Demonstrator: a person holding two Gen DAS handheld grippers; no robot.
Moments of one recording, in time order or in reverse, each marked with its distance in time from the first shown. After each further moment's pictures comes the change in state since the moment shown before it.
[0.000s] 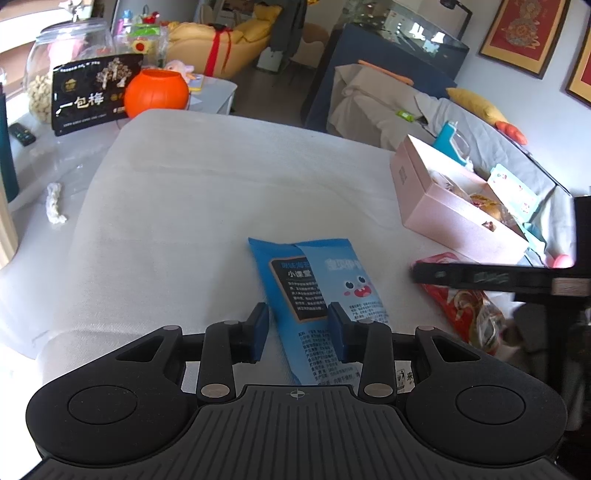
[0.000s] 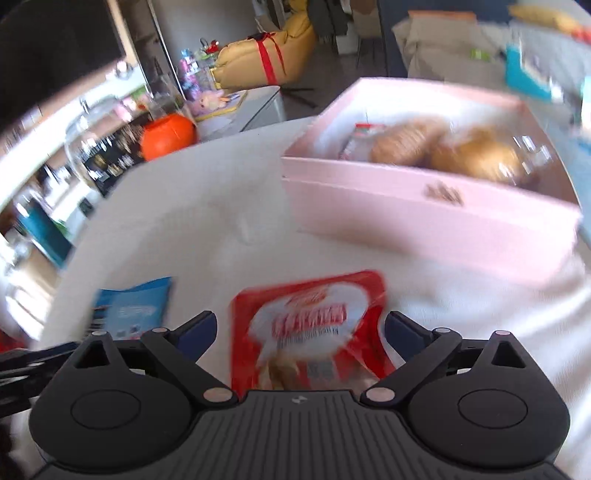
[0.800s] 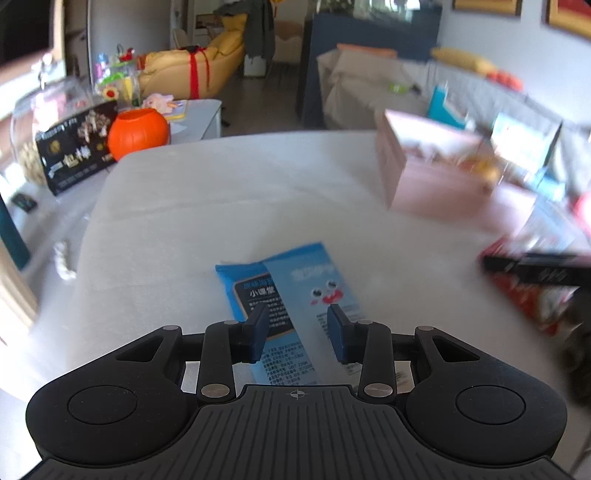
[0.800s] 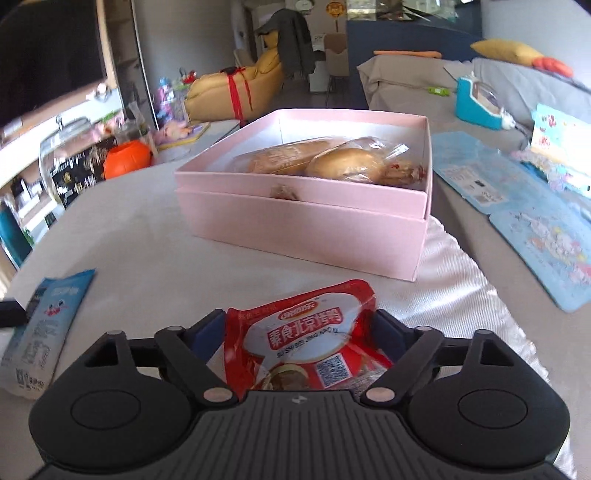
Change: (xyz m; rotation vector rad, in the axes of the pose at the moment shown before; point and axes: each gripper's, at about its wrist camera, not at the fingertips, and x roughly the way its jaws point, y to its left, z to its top) left arm 0.010 -0.061 0.006 0.243 0.017 0.153; right arm -0.037 -0.084 -0.033 0.021 -0.137 -0.072
